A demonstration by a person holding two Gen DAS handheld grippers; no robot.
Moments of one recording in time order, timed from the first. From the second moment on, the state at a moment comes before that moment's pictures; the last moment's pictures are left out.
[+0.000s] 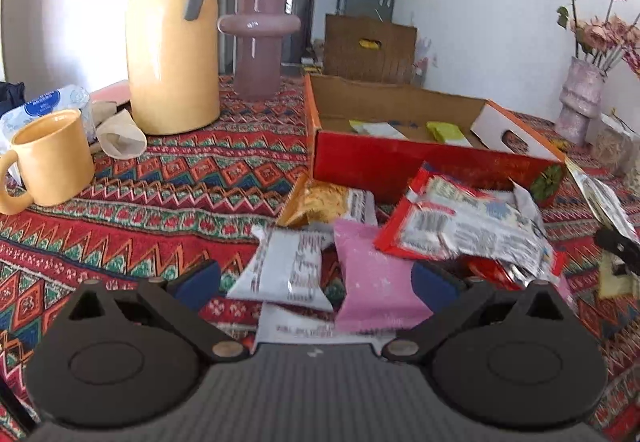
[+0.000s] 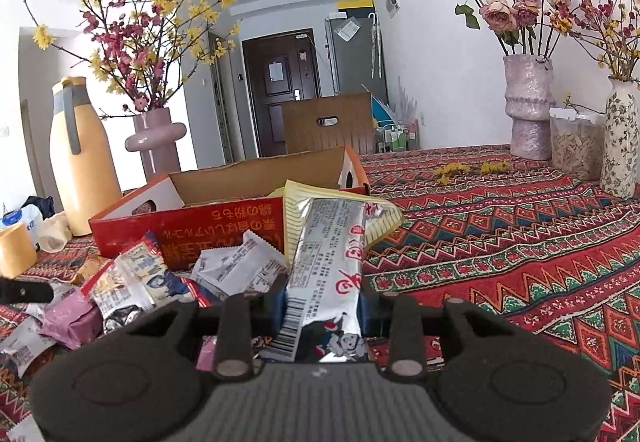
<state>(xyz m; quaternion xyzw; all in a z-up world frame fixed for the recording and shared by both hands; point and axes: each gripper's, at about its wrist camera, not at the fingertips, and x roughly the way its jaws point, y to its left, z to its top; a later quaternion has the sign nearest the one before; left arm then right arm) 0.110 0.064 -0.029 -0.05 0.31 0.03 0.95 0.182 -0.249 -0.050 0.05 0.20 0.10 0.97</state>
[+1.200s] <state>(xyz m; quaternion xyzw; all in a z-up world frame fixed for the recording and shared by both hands) 0.074 0.045 -0.035 0.00 0.35 0.05 0.94 0.169 -0.255 -0.050 0.07 0.16 0.12 0.98</state>
